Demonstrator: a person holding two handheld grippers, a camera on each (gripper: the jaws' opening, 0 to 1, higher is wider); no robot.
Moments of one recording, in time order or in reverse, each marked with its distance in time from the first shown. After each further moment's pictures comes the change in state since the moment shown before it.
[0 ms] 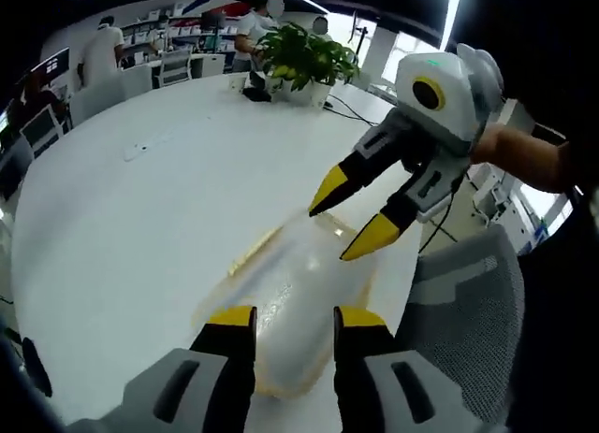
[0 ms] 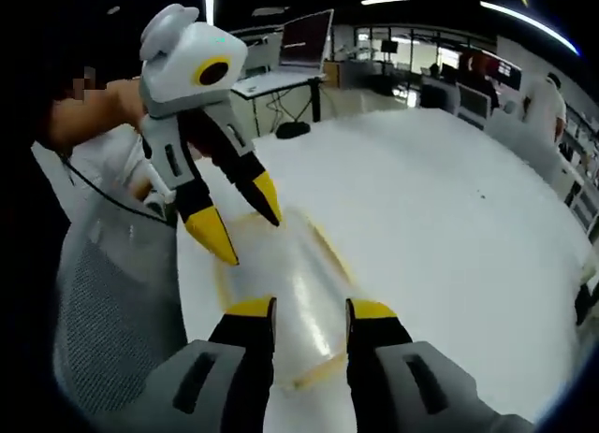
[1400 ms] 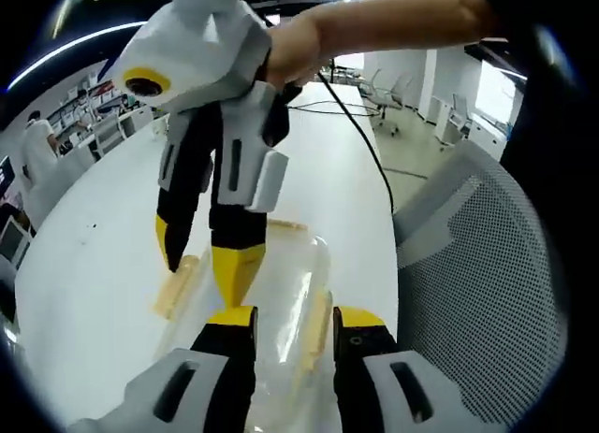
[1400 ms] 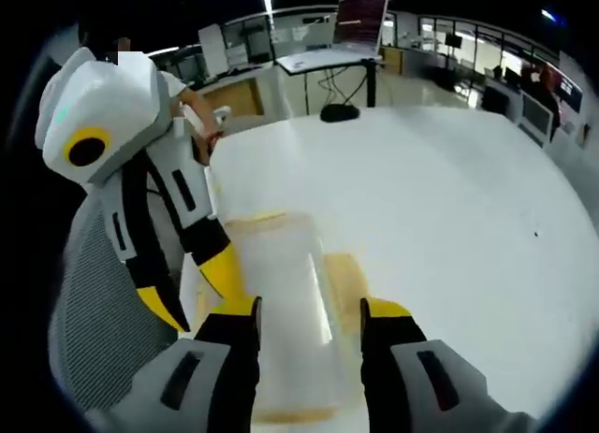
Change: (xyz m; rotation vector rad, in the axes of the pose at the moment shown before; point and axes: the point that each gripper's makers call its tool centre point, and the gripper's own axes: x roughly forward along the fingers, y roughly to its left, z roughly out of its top) left arm 0.025 -0.045 -0.010 0.405 -0.028 -0.067; right arm 0.044 -0.011 0.015 -0.132 0.130 0.257
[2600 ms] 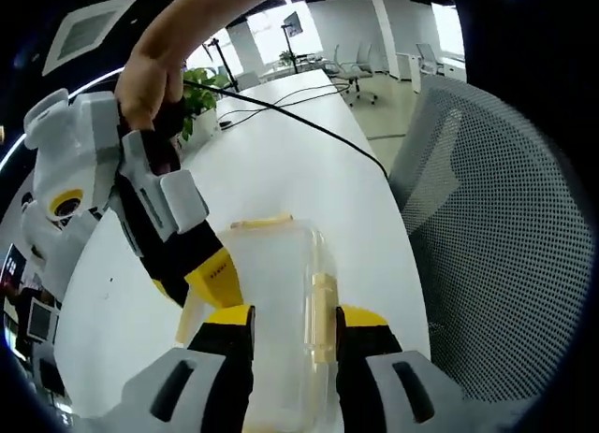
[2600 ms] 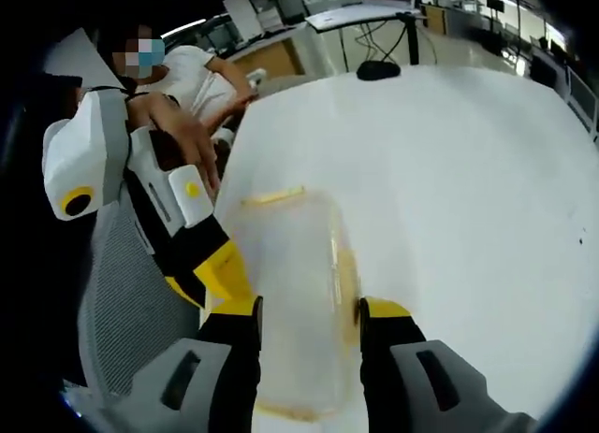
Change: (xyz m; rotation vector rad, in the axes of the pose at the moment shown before) left arm 0.006 0.001 -0.007 0.298 -0.002 0.062; right arm 0.013 0.006 -0.009 -0.016 0.210 0.209
